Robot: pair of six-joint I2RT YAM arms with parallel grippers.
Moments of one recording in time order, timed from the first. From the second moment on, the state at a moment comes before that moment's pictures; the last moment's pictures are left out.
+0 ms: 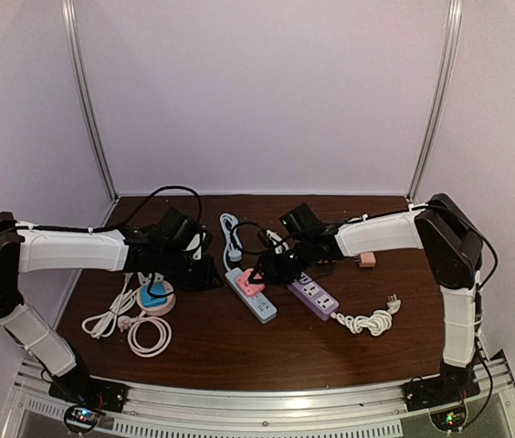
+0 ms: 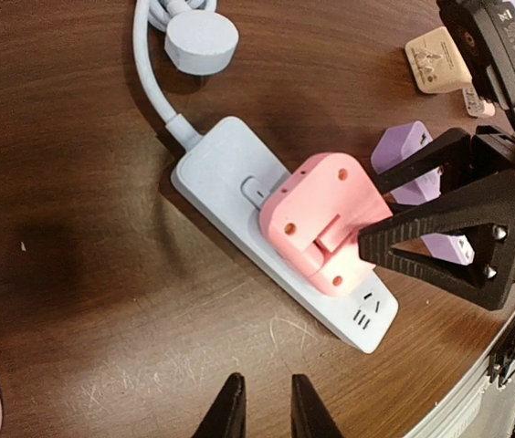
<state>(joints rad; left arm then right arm) -0.77 1.57 0.96 -0.31 0.17 -0.71 0.76 2.06 1.38 -0.18 -0.51 0.56</state>
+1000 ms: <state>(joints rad) -0.73 1.65 1.00 -0.27 0.19 -0.71 0.79 2.02 1.36 -0.14 -0.49 0.60</state>
